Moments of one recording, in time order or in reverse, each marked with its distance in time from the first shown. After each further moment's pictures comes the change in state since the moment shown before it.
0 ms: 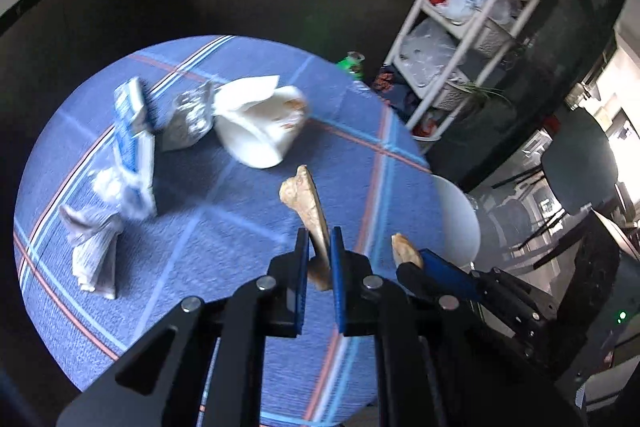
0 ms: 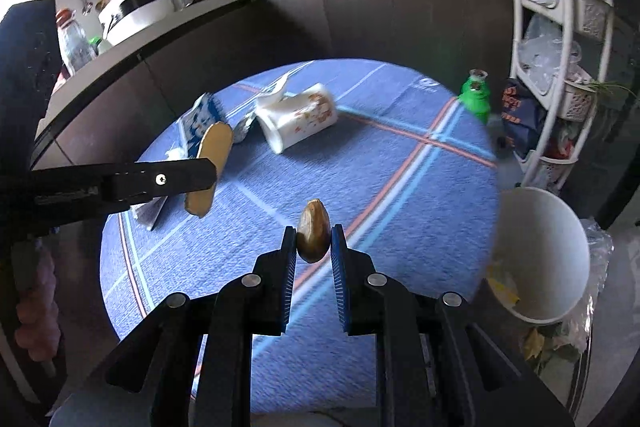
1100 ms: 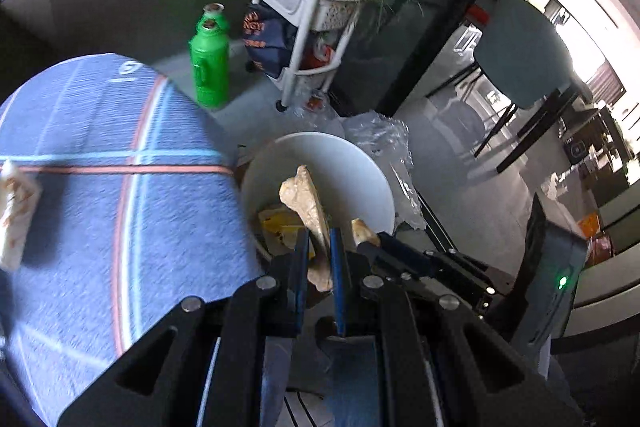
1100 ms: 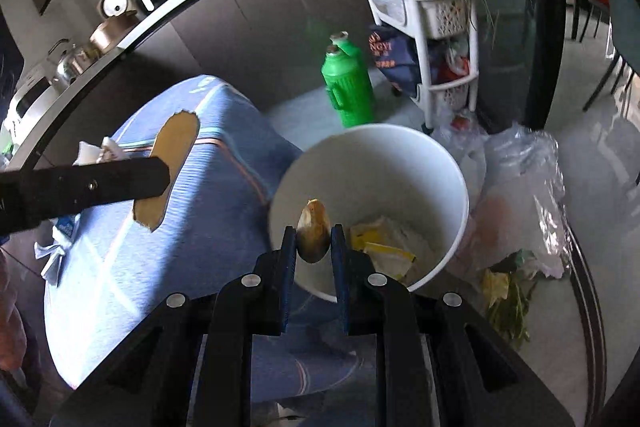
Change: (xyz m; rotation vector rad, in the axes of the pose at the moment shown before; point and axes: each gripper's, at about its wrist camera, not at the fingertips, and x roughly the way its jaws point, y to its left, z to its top) left arm 0.133 -0.186 0.017 0.331 0.241 -0.190; right arm 0.008 -0.210 -0.052 0.378 -0.004 -0.176
